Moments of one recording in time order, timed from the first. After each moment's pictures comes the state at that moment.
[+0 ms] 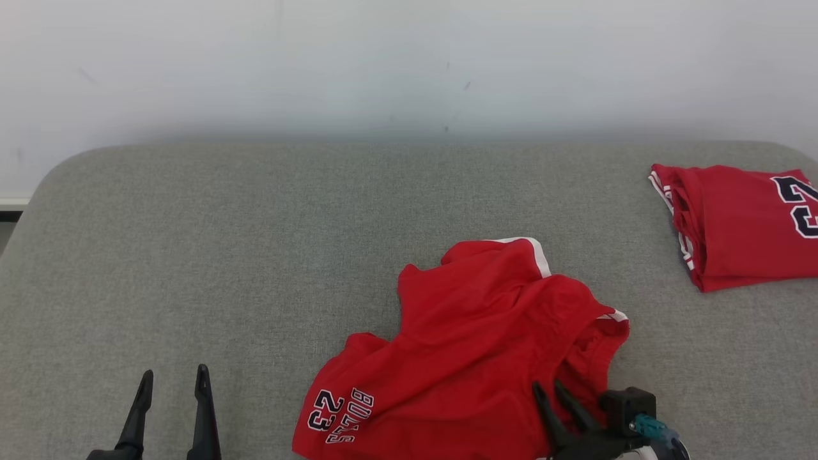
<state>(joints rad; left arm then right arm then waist) 0.03 0.06 0.09 0.13 -0.14 -0.12 -0.26 -0.13 -0.08 0.15 0.52 0.25 0.13 -0.10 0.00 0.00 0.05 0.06</state>
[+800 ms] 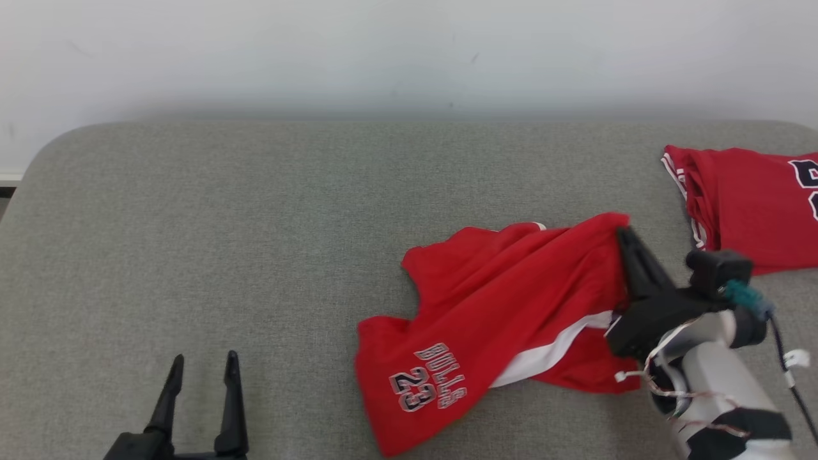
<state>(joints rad) 0.00 0.05 0.02 0.15 -0.17 -0.11 -0.26 -0.46 -0.23 0.08 0.57 0.32 0.13 -0.15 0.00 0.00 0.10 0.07</state>
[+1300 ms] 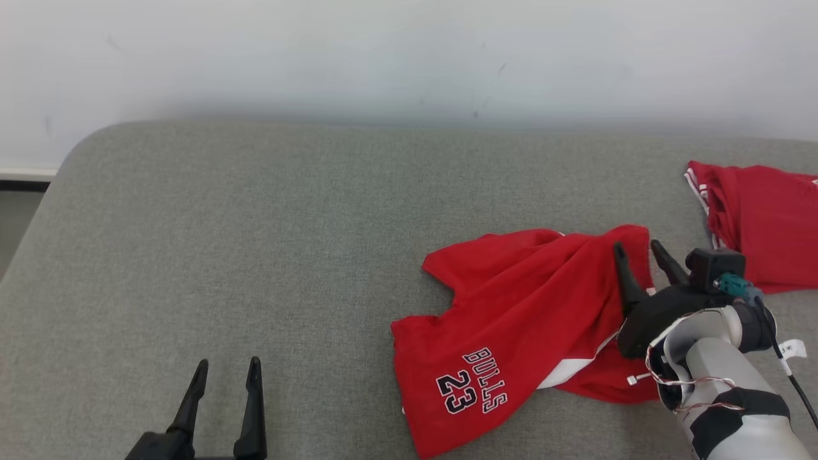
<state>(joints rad) -0.02 0.05 -0.04 0.19 -0.19 -0.11 -0.26 -0.60 -0.27 0.10 0.90 0.30 0.13 -0.19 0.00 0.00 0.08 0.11</state>
